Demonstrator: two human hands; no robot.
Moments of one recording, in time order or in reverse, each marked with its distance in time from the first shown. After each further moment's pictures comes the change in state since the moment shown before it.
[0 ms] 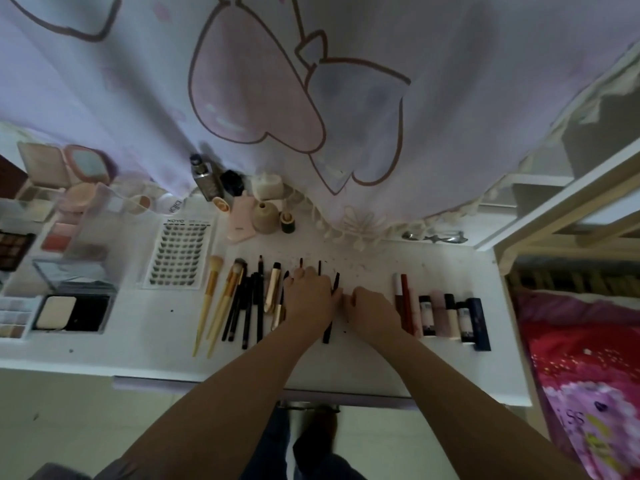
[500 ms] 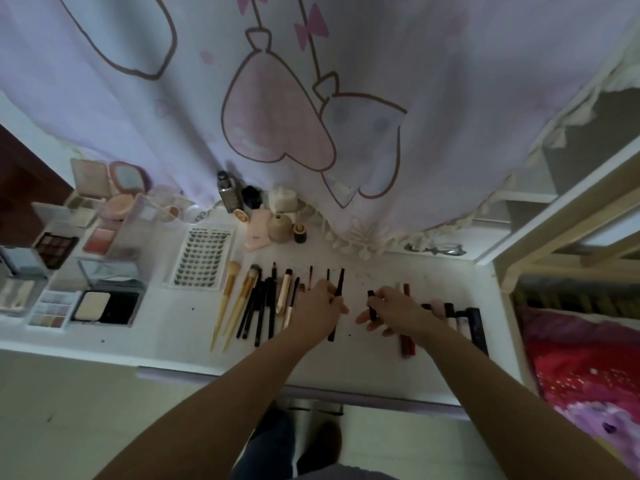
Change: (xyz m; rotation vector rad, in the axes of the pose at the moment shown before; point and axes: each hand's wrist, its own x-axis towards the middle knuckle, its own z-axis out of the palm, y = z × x) left_hand -0.041 -0.003 -0.029 -0.854 -0.105 -0.094; right_hand -0.031 0.002 -0.060 0.510 -0.268 0.054
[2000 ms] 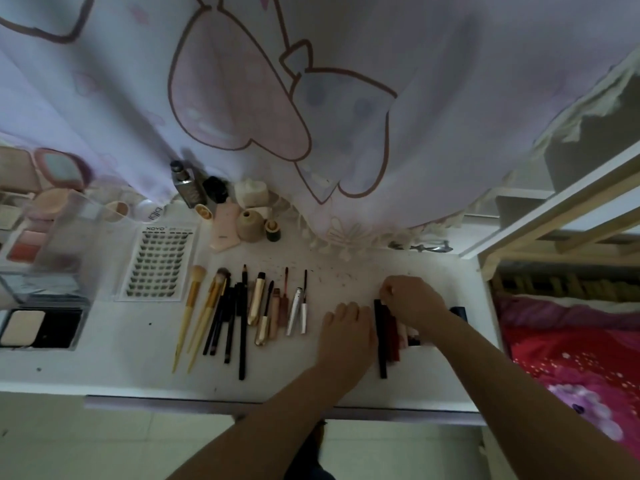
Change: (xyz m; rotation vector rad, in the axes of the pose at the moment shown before) left_hand 0.007 -0.005 0.087 0.697 0.116 0.501; right_hand 0.032 0.024 -0.044 -0.698 0.290 -0.017
